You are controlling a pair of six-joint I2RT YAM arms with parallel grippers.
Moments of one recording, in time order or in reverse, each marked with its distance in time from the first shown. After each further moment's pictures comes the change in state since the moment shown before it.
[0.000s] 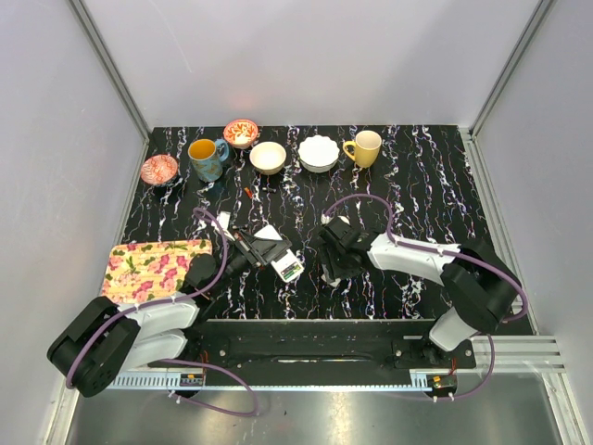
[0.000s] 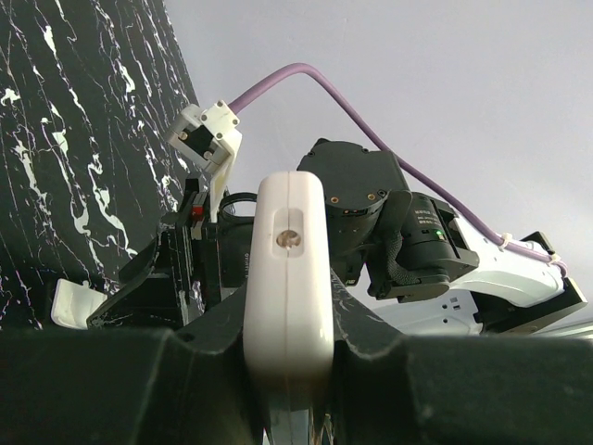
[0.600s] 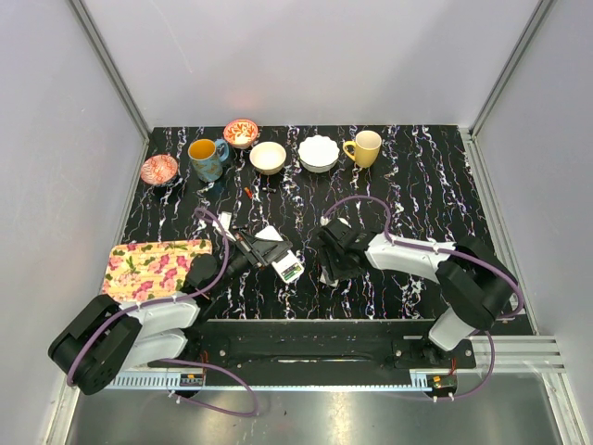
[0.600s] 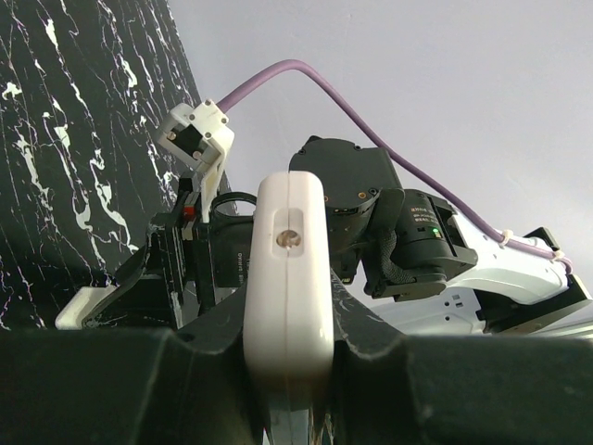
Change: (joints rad) left arm -0.006 0.014 -0.001 0.007 0.000 0.000; right arm 0.000 0.026 -0.001 0.007 -0.008 0.000
